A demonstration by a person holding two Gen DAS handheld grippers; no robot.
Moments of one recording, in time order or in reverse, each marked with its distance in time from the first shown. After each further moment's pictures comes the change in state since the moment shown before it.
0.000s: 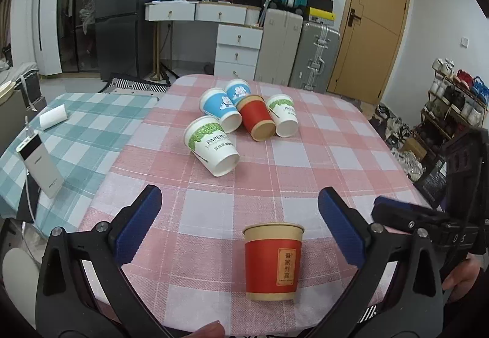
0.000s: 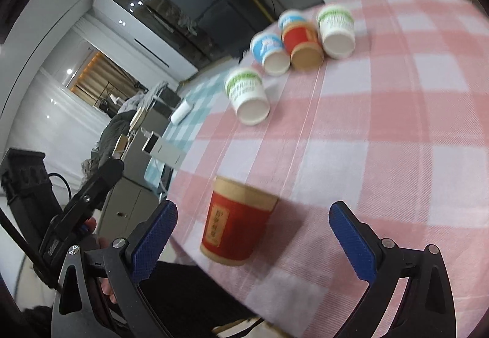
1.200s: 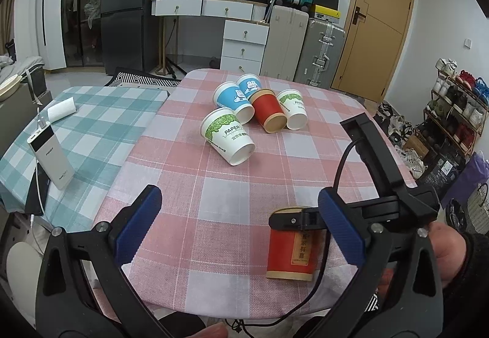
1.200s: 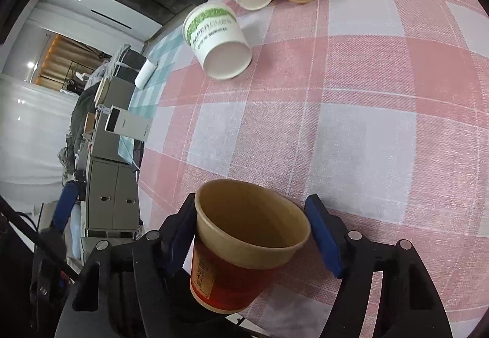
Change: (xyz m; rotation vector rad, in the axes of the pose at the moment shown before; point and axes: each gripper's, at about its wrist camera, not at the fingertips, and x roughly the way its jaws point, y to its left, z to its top) left arm -0.018 0.017 -0.012 -0.010 0.041 0.017; right arm 0.077 -0.001 0.022 0.109 0.246 -0.117
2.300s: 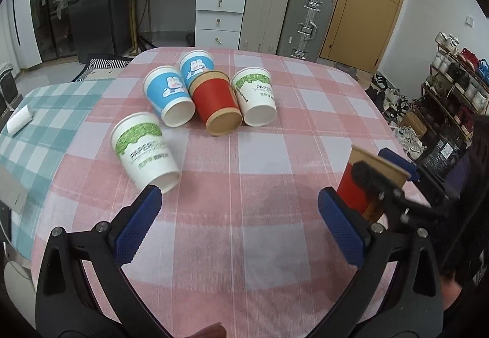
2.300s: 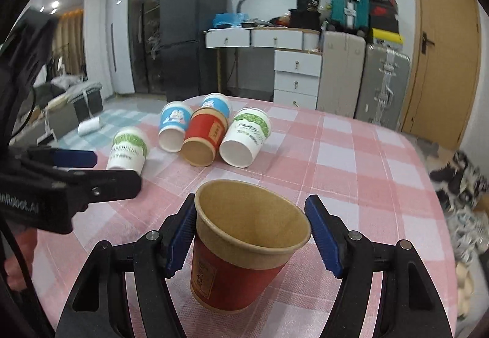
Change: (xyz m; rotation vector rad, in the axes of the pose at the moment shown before) left arm 0.154 -0.096 0.056 0.062 0.151 -0.046; right arm -0.089 -0.045 0.017 -0.492 -0.667 -0.465
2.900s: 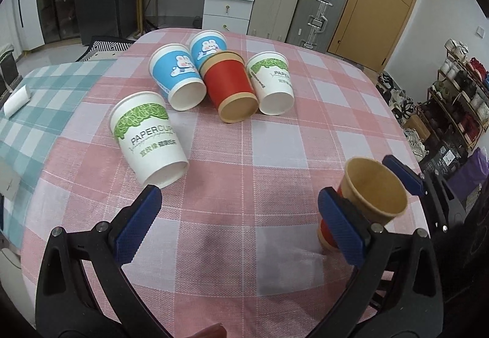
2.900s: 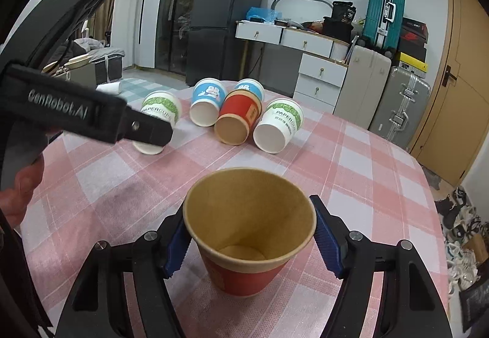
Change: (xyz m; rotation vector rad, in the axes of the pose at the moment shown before) left arm 0.026 0.027 -0.009 -0.067 0.056 -0.003; right arm -0.007 0.039 -0.024 -0.175 0.029 0.024
